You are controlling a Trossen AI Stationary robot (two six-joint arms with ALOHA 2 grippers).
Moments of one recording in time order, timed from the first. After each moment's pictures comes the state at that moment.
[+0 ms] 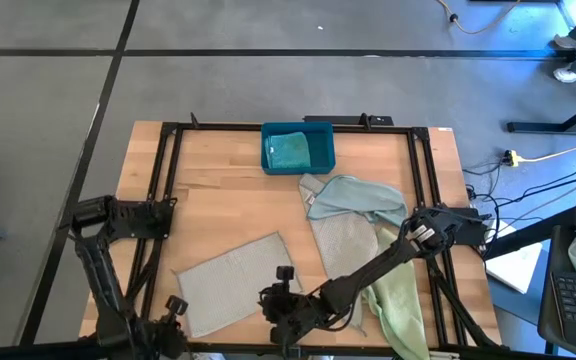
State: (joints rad) left arm -1.26 1.83 1.32 -0.91 -0.32 -0.86; right arm 0.60 2.28 1.83 -0.33 0.61 0.30
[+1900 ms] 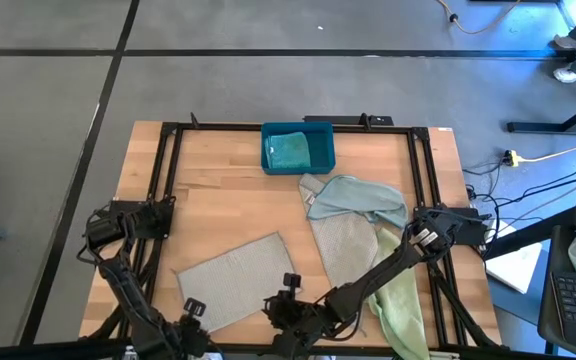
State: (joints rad) left arm -1.13 2.00 1.34 -0.84 -0.19 -0.81; right arm 0.64 2.28 1.83 -0.34 0.64 0.46
